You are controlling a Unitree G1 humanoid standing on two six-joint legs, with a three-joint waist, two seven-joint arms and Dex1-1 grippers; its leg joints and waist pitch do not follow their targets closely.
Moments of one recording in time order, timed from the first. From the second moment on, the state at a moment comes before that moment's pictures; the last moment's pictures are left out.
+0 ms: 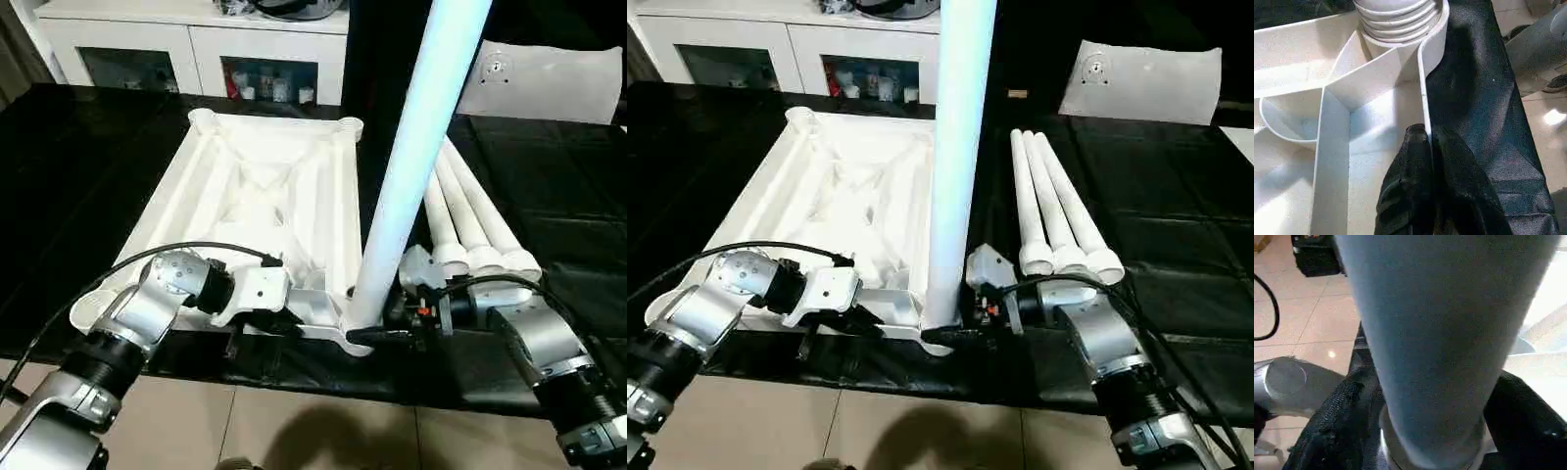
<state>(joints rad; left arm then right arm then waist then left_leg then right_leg) -0.54 0.51 -0.42 0.43 0.06 -0.11 -1.36 -0.40 -0.45 0.26 0.30 0.20 0.13 1.31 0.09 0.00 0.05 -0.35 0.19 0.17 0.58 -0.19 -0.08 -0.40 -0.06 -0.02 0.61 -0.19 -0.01</state>
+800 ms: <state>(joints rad) -0.55 0.51 -0.43 0.46 0.06 -0.14 -1.37 -0.39 -0.44 0.25 0.30 0.21 0.12 1.30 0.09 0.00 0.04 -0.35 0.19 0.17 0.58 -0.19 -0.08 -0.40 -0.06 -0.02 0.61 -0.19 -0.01</state>
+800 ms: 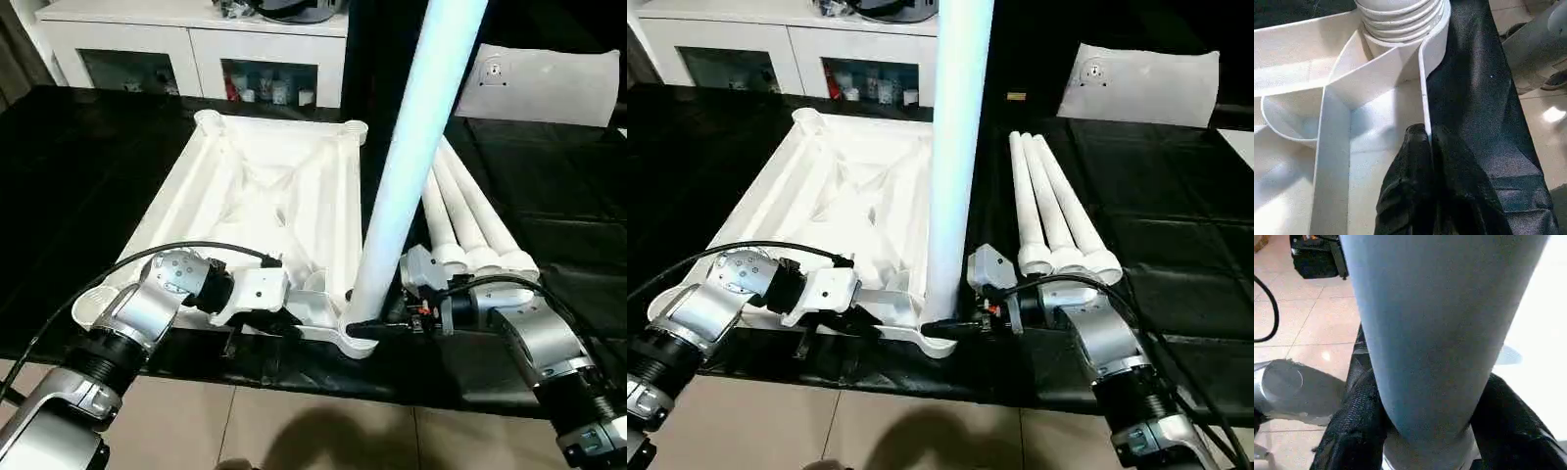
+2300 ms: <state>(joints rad) -0.47 0.47 -0.33 0.38 0.02 0.10 -1.23 -0.28 -0.26 0.16 0.31 0.23 0.21 1.01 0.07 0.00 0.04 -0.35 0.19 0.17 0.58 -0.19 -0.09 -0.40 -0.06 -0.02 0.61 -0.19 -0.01</state>
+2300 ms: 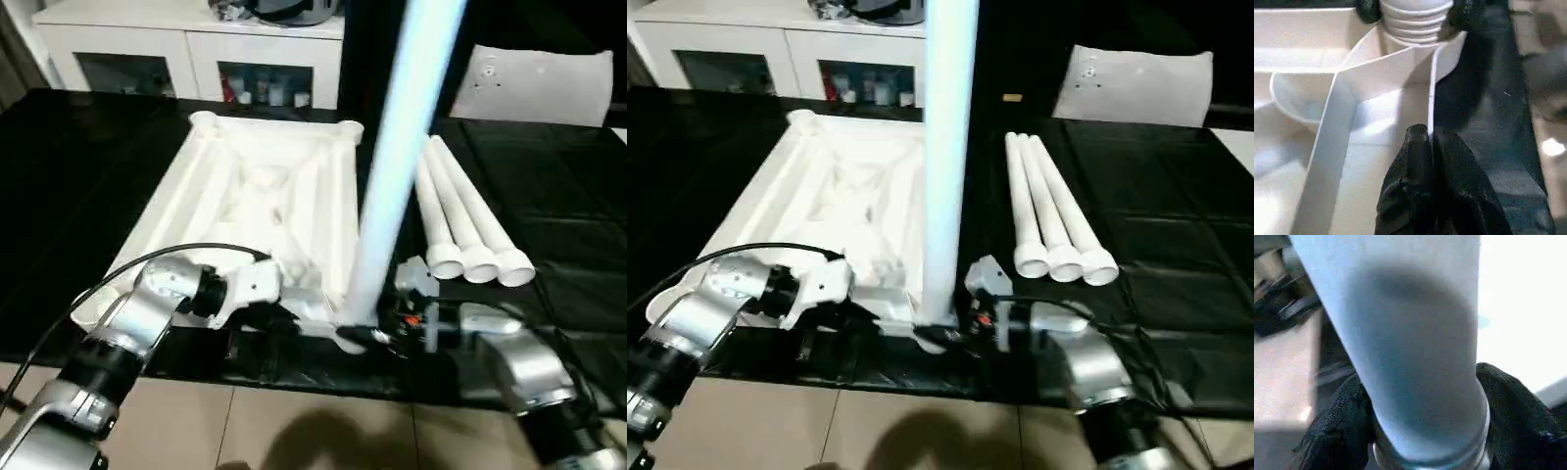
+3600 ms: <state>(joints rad) -0.44 0.43 -0.32 0.25 0.07 0.26 -1.03 -0.29 -0.33 0.09 0.28 0.24 0.17 1.01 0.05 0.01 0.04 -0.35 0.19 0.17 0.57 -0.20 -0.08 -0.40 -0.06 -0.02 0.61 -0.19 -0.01</state>
